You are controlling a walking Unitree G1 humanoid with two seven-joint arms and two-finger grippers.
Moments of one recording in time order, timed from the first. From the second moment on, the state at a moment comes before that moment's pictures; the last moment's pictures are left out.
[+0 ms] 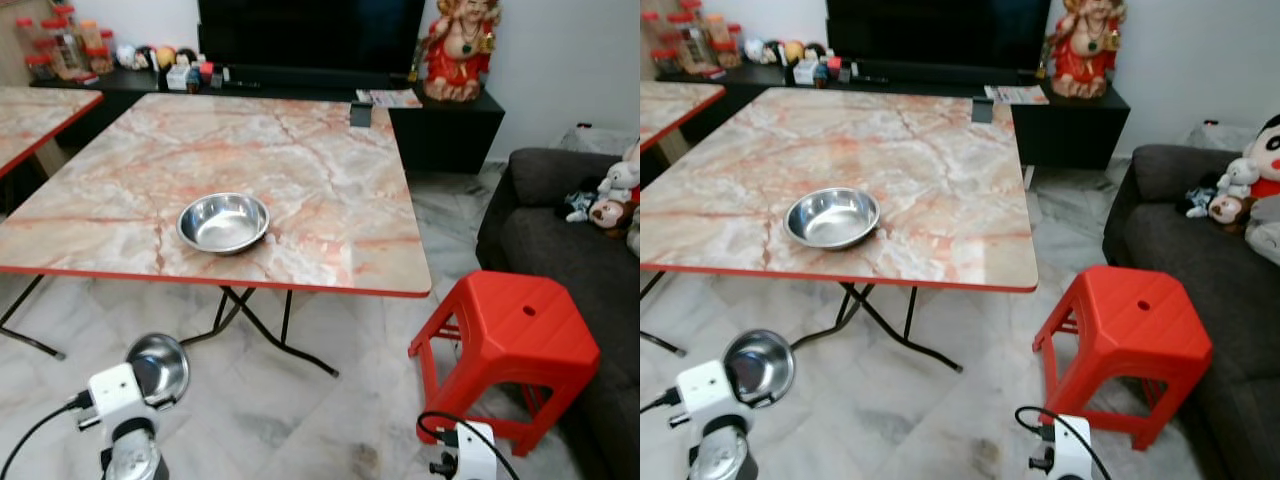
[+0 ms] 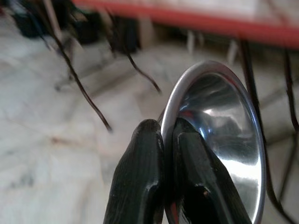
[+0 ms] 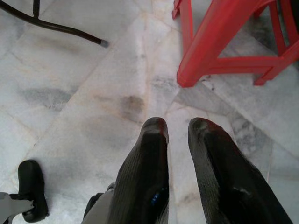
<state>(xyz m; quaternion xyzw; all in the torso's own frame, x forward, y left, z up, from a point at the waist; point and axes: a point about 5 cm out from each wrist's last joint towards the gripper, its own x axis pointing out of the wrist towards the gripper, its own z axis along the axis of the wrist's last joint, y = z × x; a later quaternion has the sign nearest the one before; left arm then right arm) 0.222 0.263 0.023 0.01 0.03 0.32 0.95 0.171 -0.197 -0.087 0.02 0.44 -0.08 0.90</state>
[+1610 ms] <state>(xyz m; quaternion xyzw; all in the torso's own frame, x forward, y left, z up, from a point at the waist) 0.343 0.200 0.154 -0.23 -0.11 0.09 0.96 0.178 -0.182 -0.085 0.05 0.42 -0.08 0.90</state>
